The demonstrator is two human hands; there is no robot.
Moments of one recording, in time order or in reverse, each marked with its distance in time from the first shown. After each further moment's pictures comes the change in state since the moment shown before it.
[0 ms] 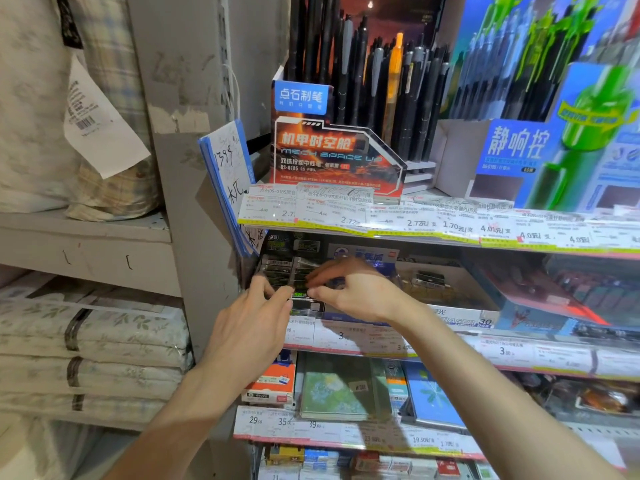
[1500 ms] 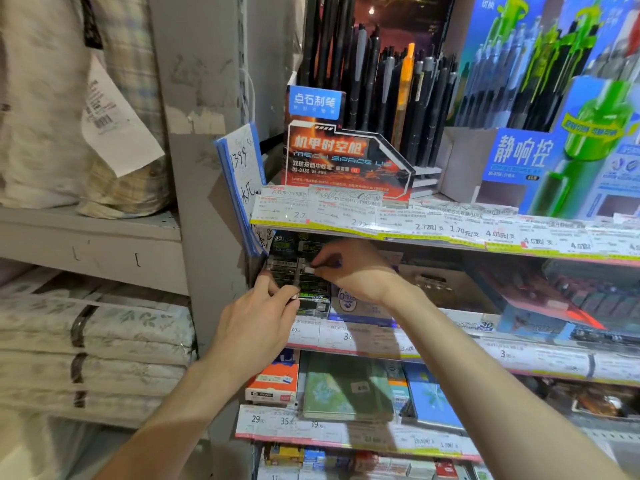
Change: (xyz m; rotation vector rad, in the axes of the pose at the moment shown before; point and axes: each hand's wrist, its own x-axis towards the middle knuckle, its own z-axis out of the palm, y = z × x) left_hand 0.004 -0.004 -0.006 -0.092 -0.069 -0.042; right_hand 0.026 -0.012 -0.011 -0.105 0.093 0.112
